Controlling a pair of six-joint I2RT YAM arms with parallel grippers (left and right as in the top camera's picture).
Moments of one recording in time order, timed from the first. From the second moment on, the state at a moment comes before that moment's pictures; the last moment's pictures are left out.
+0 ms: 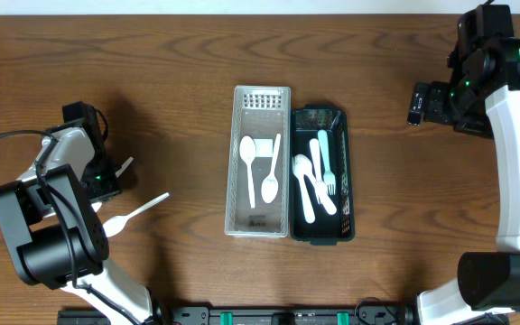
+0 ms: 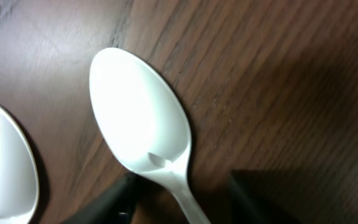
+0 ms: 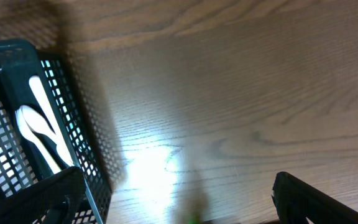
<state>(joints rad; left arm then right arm) 0.33 1.90 1.13 -0.80 -0.24 -1.69 -0.01 1.71 1.87 -1.53 0.10 0.25</state>
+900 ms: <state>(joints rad) 0.33 1.88 1.13 -0.83 -0.23 -1.44 -0.01 1.71 1.87 -1.50 0.10 0.25</state>
